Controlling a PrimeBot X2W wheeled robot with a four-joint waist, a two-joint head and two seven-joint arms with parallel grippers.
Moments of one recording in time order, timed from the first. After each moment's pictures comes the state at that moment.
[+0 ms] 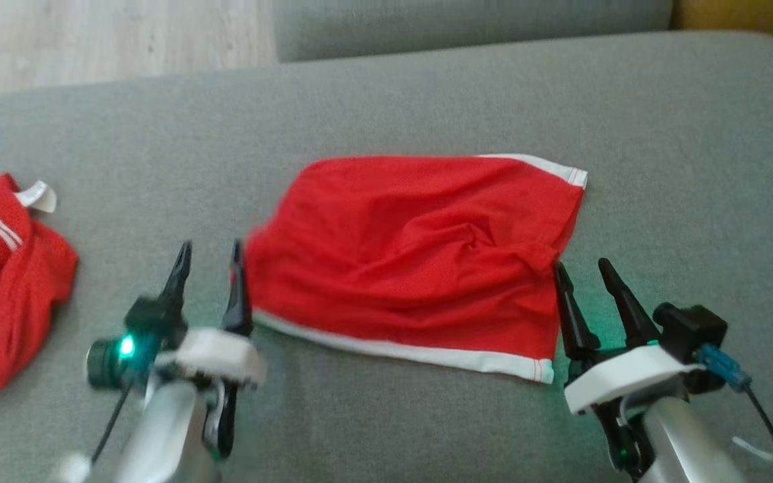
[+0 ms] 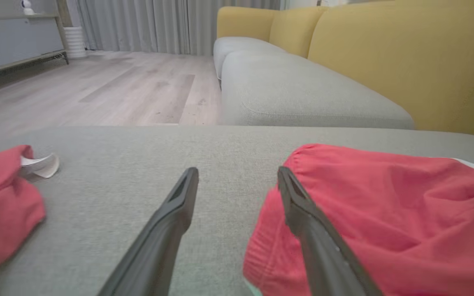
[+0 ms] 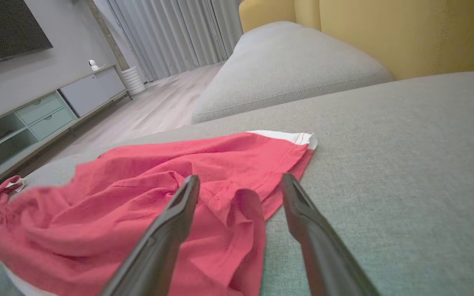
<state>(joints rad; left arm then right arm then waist) -0.35 0.06 -0.21 0.62 -0.26 0.03 -0.25 -0.18 -0.07 0.20 0.47 0.33 0.13 -0.26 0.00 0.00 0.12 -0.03</state>
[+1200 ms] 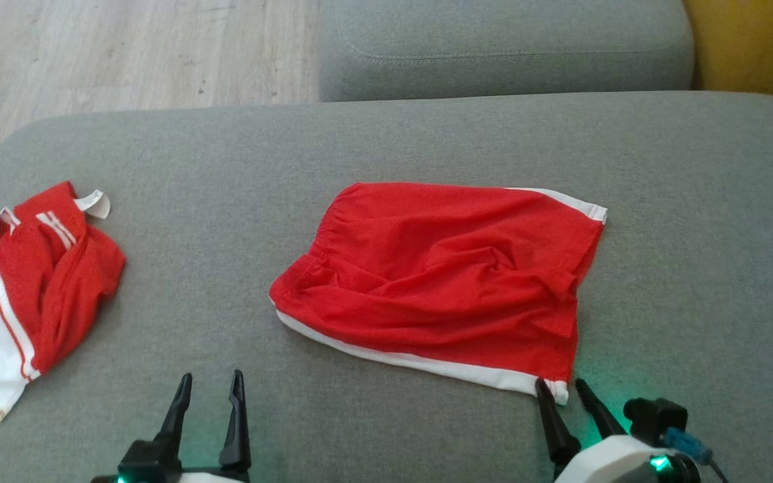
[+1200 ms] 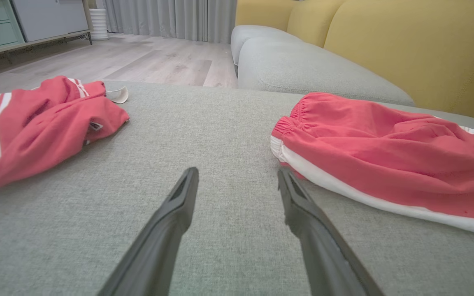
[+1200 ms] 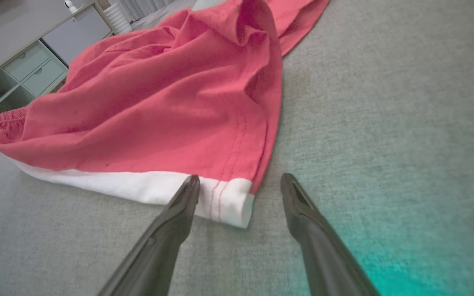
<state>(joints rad) 0.07 0.05 -0.14 0.36 -0.19 -0.03 -0.25 -0.07 -0.05 0.28 0.73 0.43 0.13 -0.26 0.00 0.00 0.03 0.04</state>
